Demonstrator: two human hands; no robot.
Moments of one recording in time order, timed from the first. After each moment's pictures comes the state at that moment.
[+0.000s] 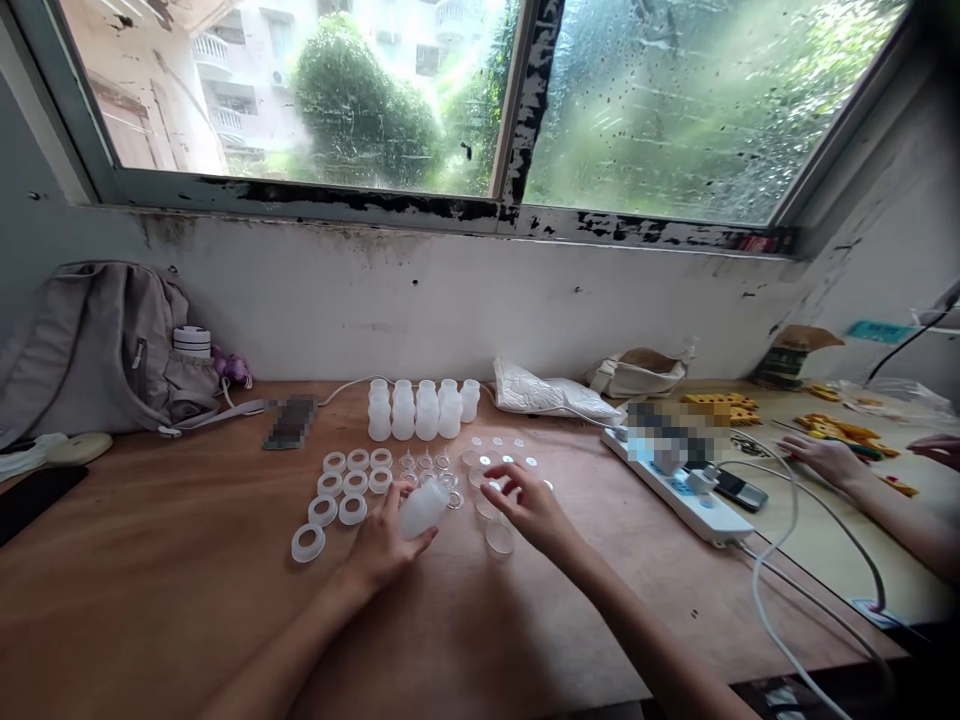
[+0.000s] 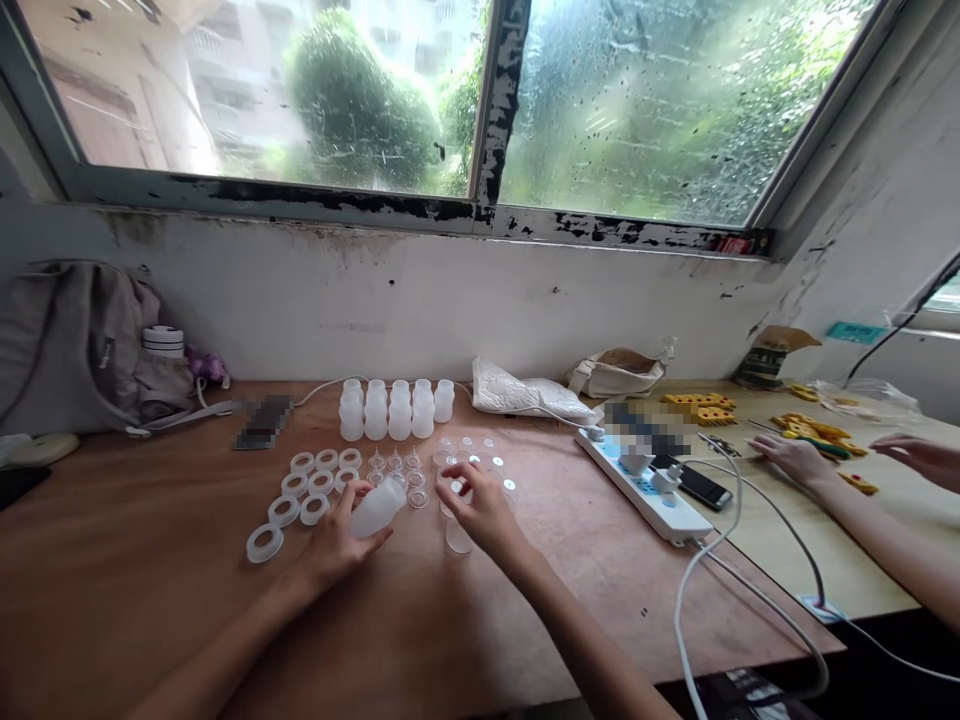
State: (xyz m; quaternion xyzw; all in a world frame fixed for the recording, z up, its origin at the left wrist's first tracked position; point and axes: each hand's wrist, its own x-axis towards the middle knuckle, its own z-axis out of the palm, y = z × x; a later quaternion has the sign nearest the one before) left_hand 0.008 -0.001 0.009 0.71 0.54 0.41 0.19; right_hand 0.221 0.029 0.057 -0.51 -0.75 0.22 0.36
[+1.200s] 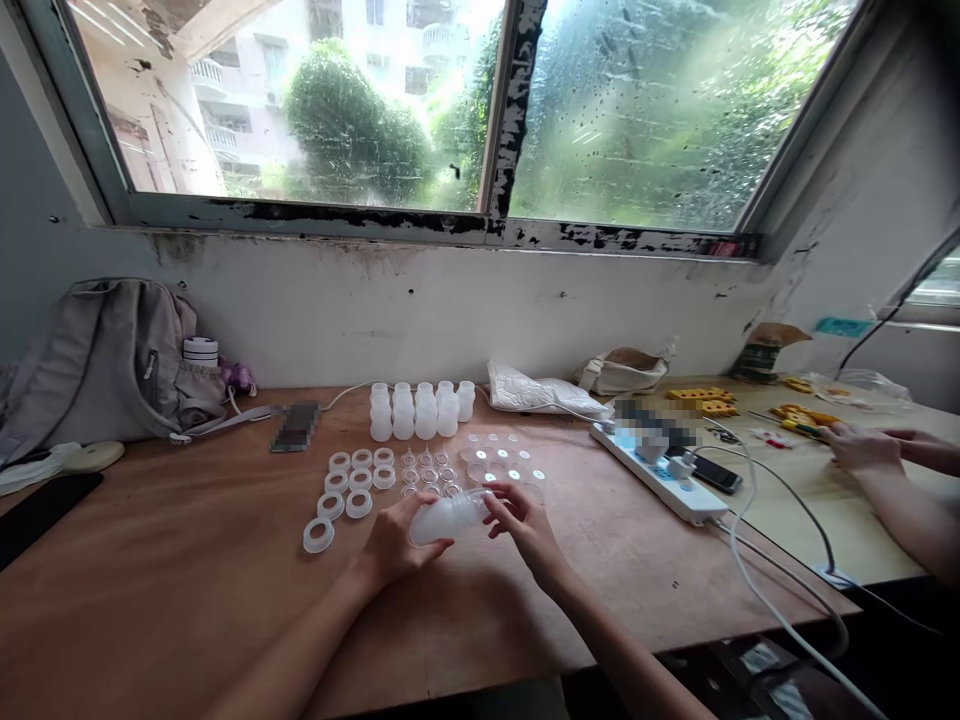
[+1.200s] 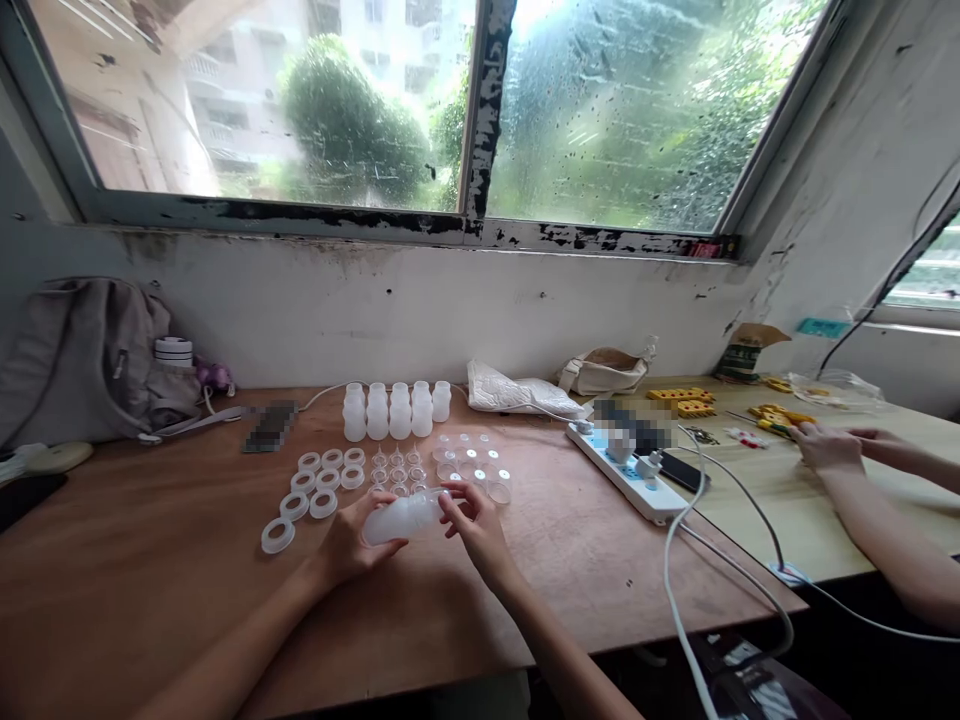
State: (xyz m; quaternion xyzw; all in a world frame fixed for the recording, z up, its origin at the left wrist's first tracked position) left_hand 0.008 -0.010 0.006 0.80 0.40 0.43 0.14; right_hand 0.210 -0.008 0.032 -0.46 -0.56 0.46 0.51
